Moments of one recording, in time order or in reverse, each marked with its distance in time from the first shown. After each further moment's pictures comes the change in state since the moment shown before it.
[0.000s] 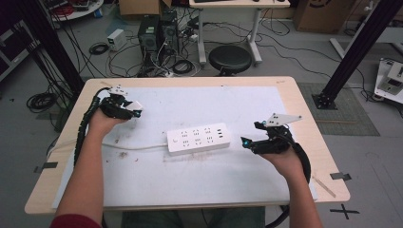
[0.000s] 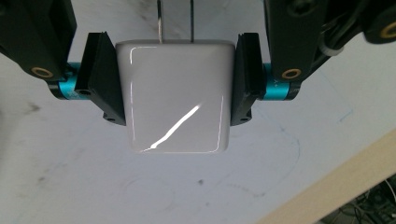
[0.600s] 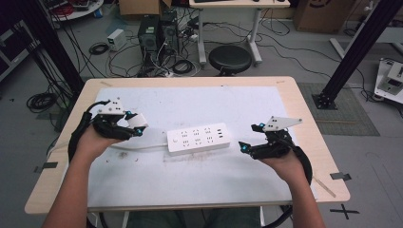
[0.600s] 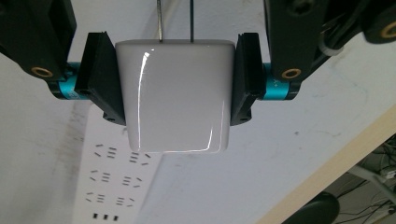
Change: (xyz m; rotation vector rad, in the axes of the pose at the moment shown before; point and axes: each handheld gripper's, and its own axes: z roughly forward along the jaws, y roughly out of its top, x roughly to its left) left arm -0.094 0.002 -0.057 -0.104 -0.111 0.153; right arm 0.016 0.004 -0.009 -0.011 0.052 -0.041
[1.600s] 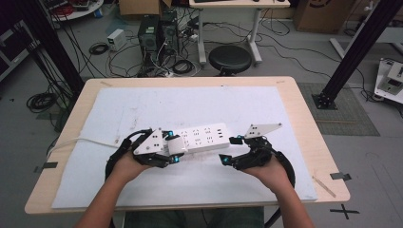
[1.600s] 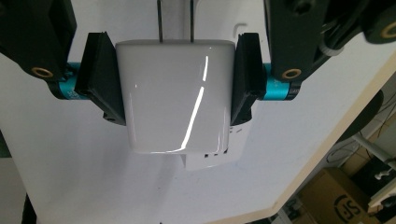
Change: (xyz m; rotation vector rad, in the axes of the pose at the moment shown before) left arm -0.110 0.023 0.058 -0.206 -0.130 0.349; right arm 0.041 0.005 0.034 0.002 0.266 0.099
